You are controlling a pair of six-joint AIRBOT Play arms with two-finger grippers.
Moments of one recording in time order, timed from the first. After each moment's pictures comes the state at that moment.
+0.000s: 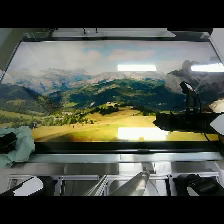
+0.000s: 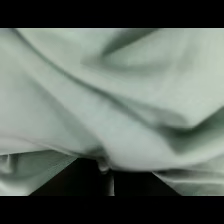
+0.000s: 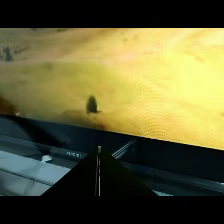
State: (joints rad) left arm 0.71 -1.25 0.80 1.69 -1.18 -1.48; right arm 0.26 -0.75 0.72 -1.15 1.08 1.77
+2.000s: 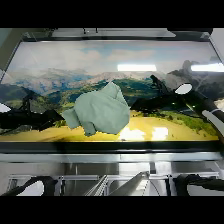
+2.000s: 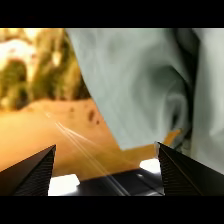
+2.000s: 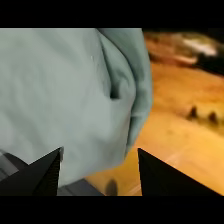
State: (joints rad) left arm 0.32 -1.28 0.74 0.91 -1.11 -1.16; right arm 0.14 -1.50 0.98 -0.58 1.01 1.06
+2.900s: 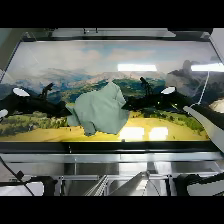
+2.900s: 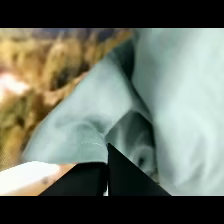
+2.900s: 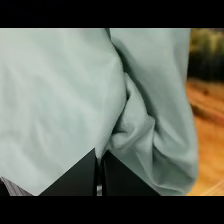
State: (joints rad) left arm 0.18 -1.54 1.00 0.84 -1.20 -1.13; right arm 0.21 -1.69 1.06 -0.35 0.97 0.93
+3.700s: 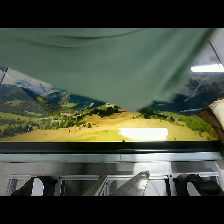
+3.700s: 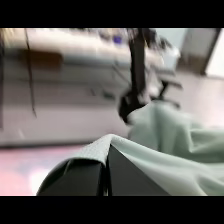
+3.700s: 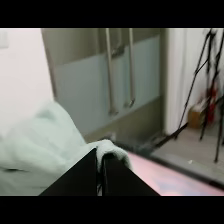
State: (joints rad) left arm 0.63 -0.54 1.45 0.41 -1.11 -1.14; right arm -0.06 -0.65 1.38 -0.37 0.87 0.86
